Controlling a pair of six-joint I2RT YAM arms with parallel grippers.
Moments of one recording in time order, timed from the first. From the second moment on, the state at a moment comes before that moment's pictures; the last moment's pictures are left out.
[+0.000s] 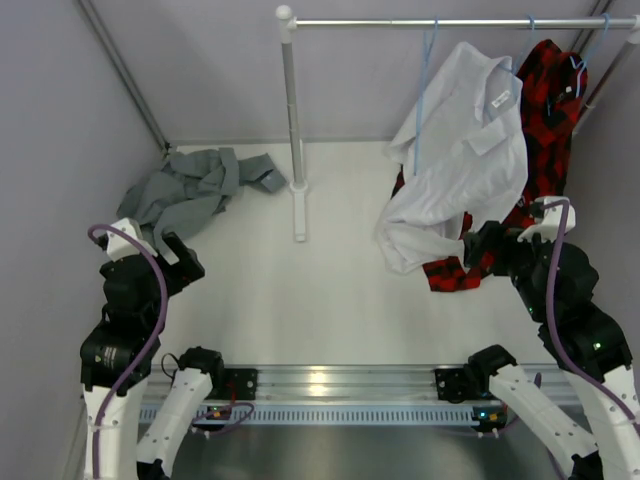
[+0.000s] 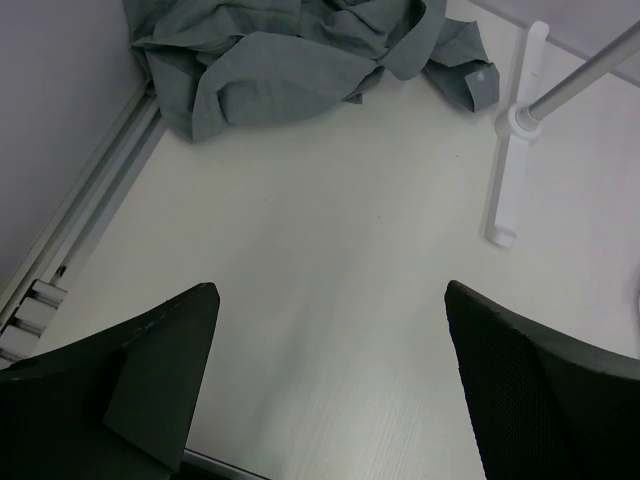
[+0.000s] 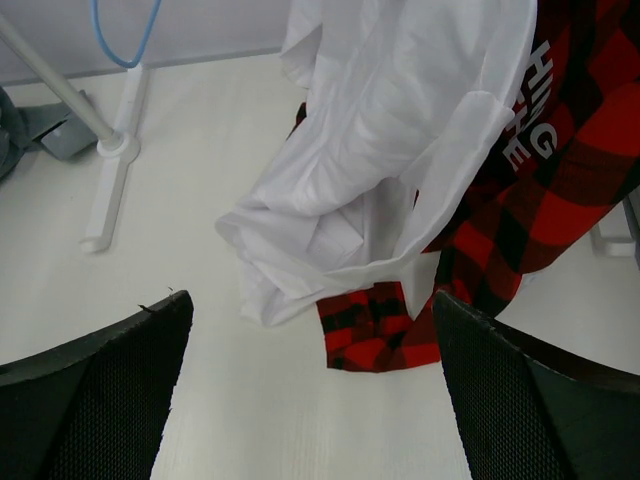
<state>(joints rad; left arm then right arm) -0.14 0.52 1.10 -1.00 -0.37 -0.42 0.40 0.52 1.05 -0.77 0.31 0.25</state>
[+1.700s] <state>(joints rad) -0.17 2.21 1.93 -0.61 -0.73 -0.19 0.40 0.44 0.89 -0.69 -0.13 0.29</state>
